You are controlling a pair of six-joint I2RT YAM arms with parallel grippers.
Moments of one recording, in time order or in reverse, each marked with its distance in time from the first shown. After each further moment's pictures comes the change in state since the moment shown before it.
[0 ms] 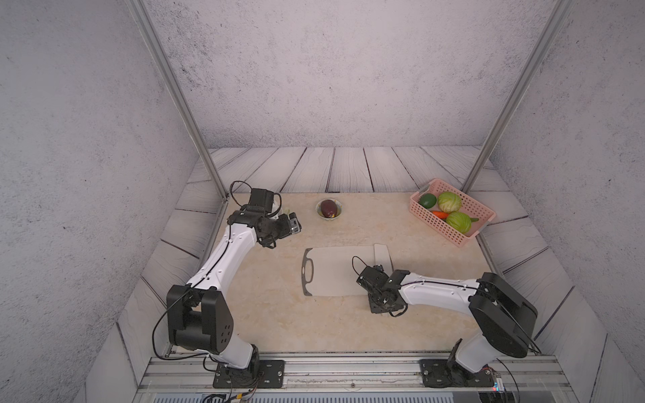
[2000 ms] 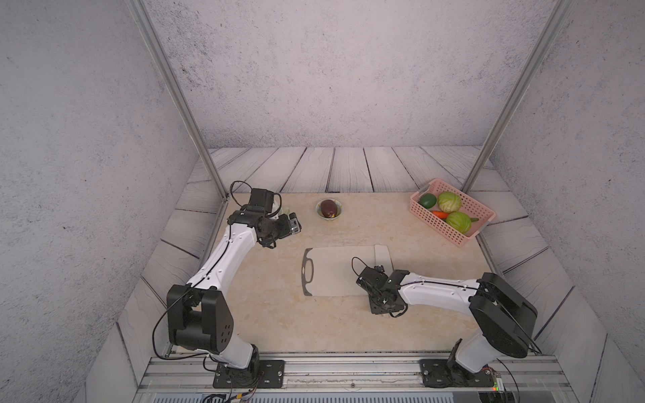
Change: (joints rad) left arm 0.000 0.002 0.000 0.000 -0.001 0.002; right arm 0.000 0.000 0.007 -0.030 0.008 0.031
